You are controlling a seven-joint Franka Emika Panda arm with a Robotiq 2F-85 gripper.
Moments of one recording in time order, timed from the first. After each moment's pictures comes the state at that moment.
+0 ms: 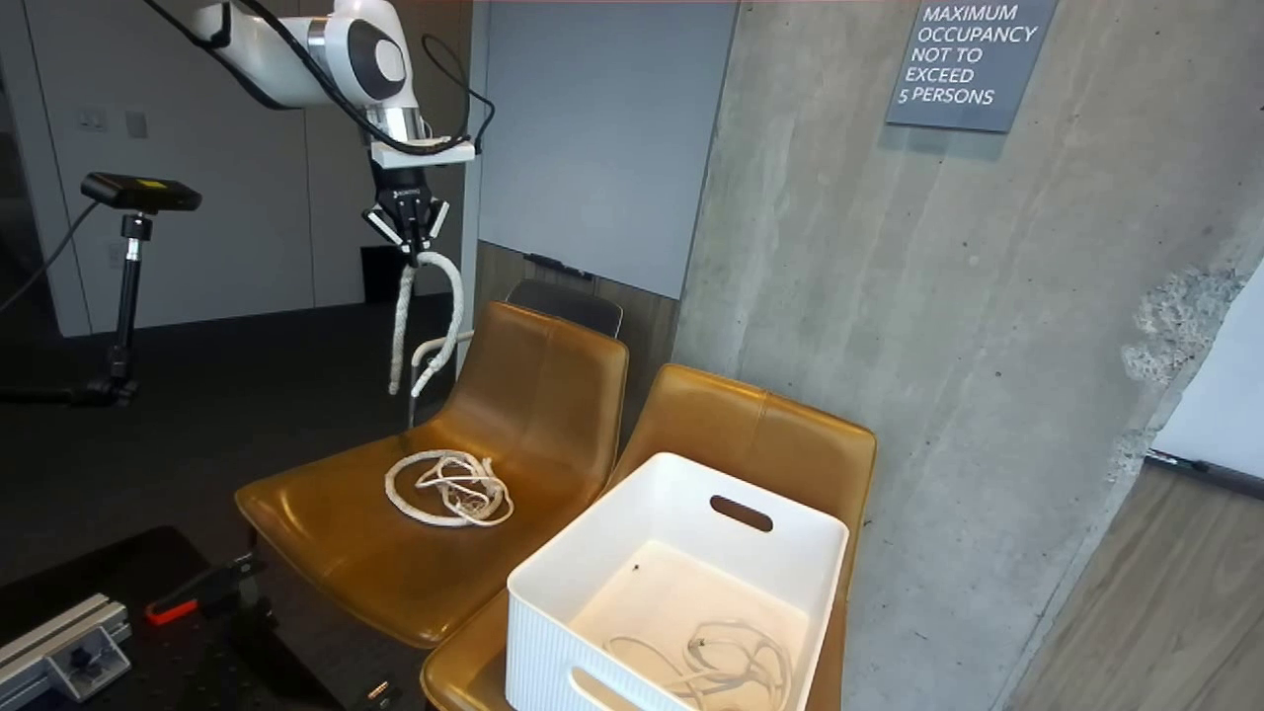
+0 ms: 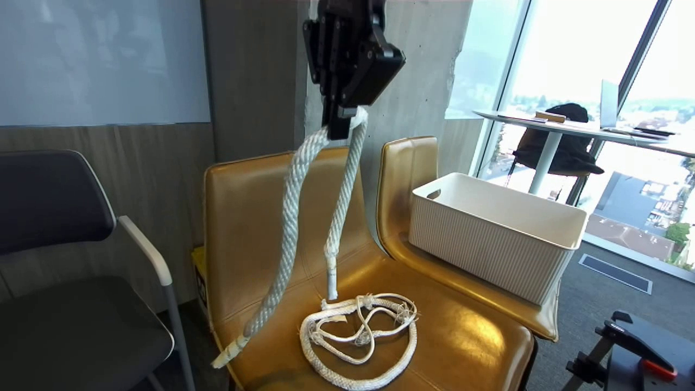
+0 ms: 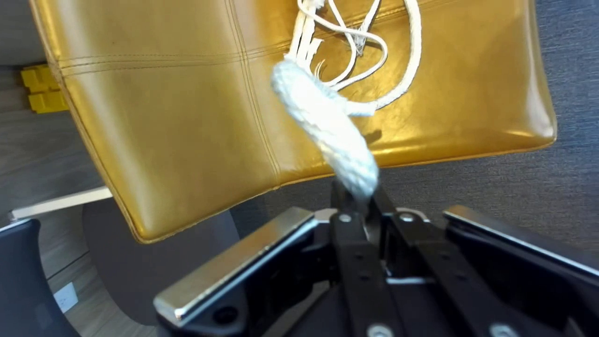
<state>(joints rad) 0.29 0.46 0.21 -1.40 -0.30 1.96 -0.82</state>
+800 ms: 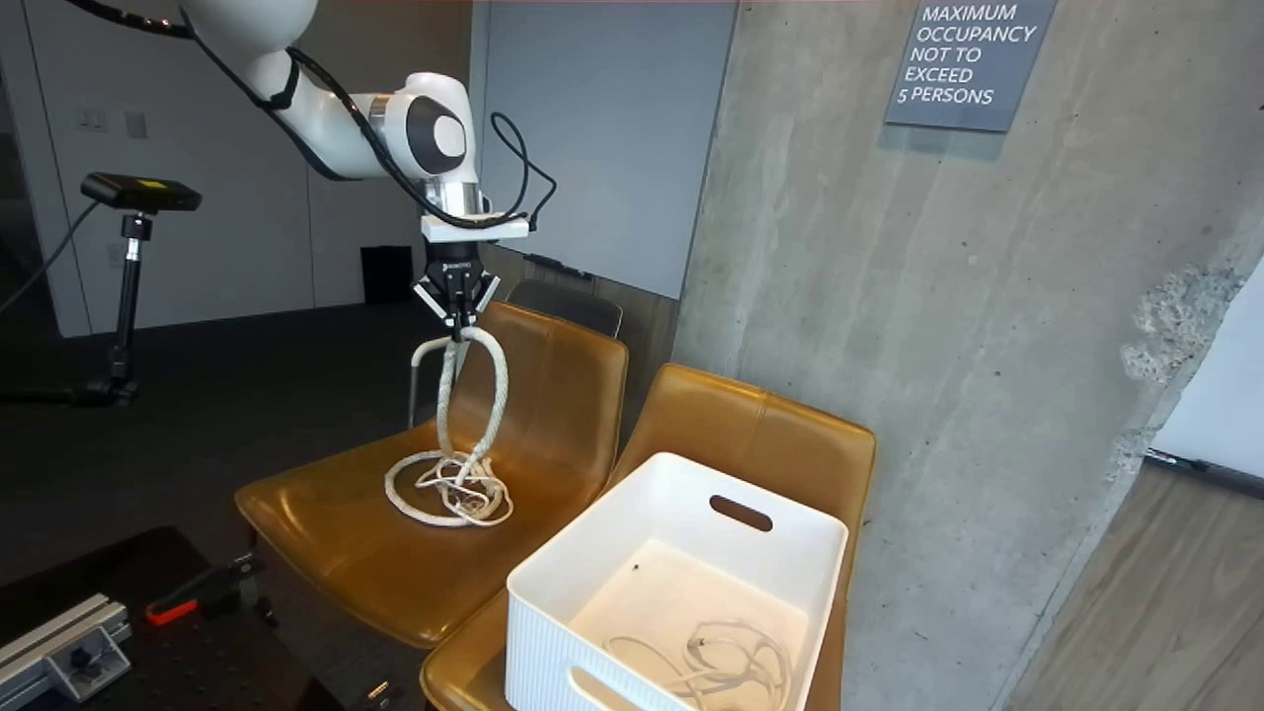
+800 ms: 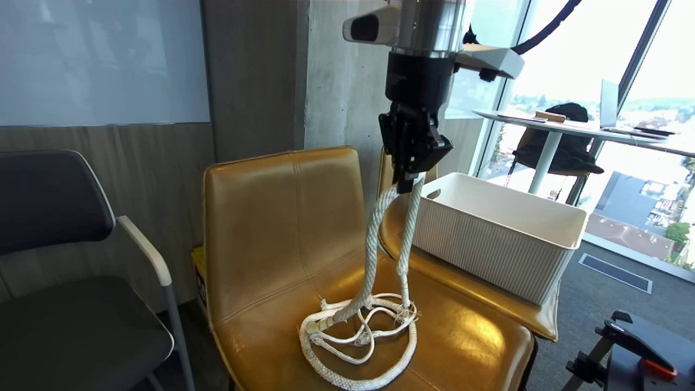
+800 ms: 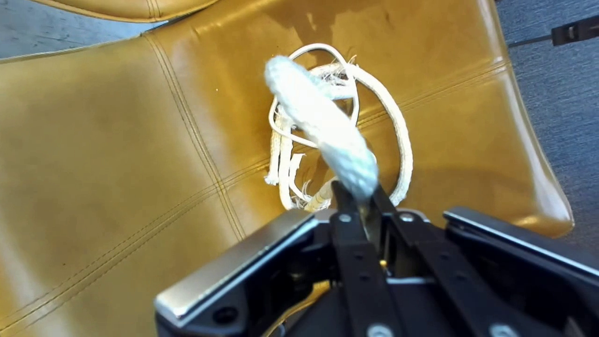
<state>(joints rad) 0.13 0.43 0.19 -1.64 -0.28 2.07 -0.81</state>
